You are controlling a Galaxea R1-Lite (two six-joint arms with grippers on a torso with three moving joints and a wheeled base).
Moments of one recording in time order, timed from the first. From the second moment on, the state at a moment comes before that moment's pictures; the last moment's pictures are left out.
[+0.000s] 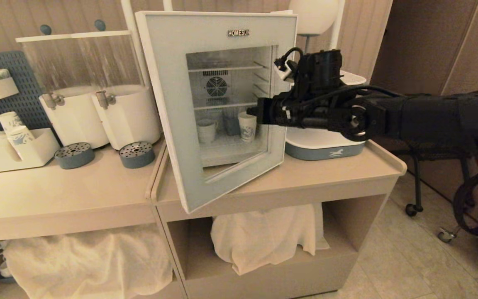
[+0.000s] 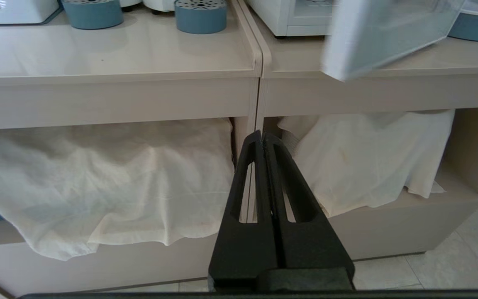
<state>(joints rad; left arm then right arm) 0.01 0.00 0.00 0.00 0.01 -0.05 0.53 2.22 -1.95 -0.04 0.23 0.21</state>
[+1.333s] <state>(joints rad) 0.01 0.00 0.00 0.00 0.01 -0.05 0.53 2.50 -1.95 -0.47 -0.02 -0.04</state>
